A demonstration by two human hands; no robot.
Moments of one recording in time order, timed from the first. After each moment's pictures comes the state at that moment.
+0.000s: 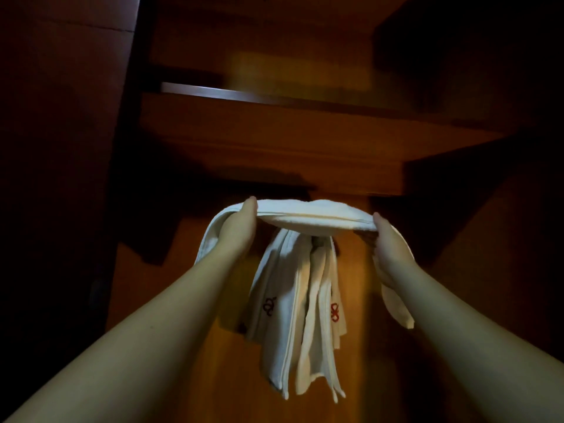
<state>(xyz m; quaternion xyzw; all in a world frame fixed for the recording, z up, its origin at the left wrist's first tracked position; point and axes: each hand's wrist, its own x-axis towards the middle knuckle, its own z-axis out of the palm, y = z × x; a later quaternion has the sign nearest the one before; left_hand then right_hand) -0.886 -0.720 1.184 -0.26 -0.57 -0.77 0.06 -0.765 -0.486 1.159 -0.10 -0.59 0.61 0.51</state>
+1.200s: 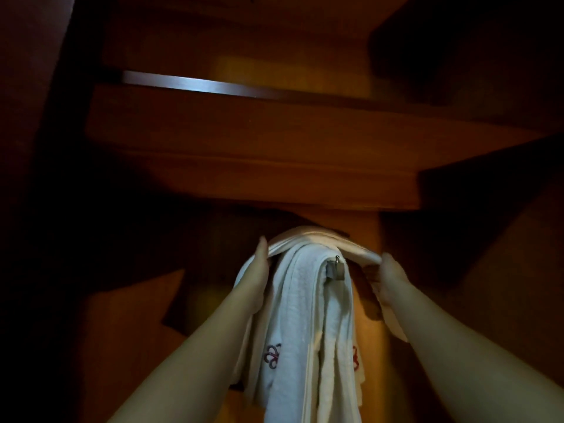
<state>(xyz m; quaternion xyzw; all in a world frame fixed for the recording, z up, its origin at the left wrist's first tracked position) -1.007 -0.617 1.170 -0.35 -0.50 -0.77 -0.18 -0.875 -0.389 1.172 -0.23 -0.52 0.67 0.48</state>
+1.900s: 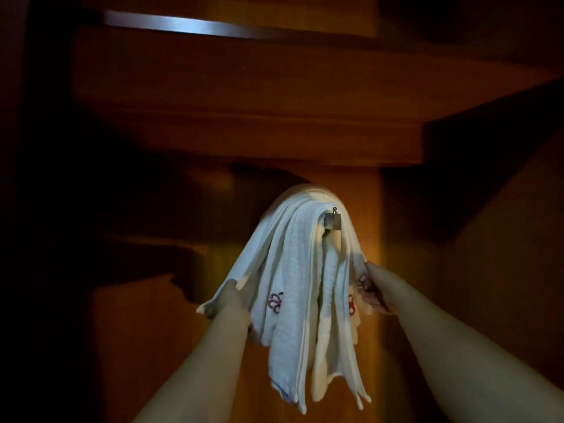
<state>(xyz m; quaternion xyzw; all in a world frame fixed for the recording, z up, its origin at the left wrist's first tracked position) -1.025 -0.640 1.045 0.08 -0.46 -0.87 -0.18 -0.868 -0.383 1.072 -0.39 -0.65 0.59 0.28</state>
